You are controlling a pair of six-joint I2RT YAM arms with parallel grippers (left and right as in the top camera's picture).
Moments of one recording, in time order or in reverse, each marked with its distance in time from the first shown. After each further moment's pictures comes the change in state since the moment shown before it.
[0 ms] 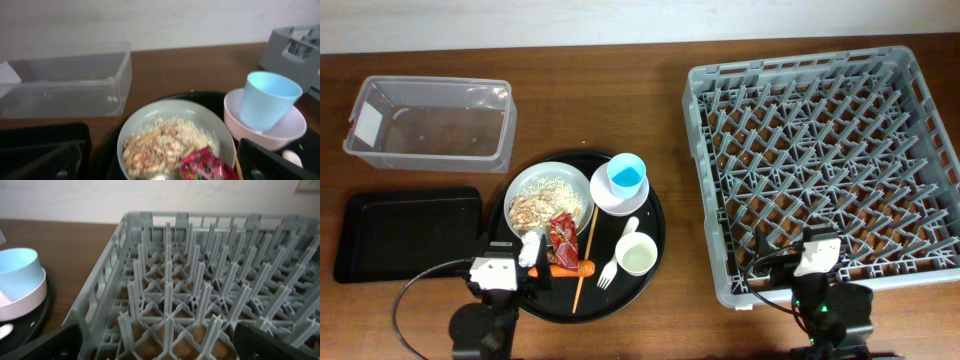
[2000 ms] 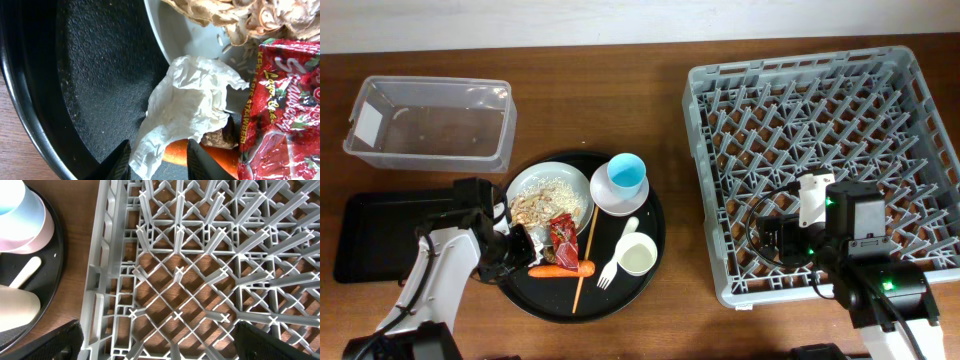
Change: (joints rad) left arm 0.163 1.409 0.663 -0.569 0.164 -0.349; right arm 0.001 0.762 0.727 -0.635 -0.041 0.002
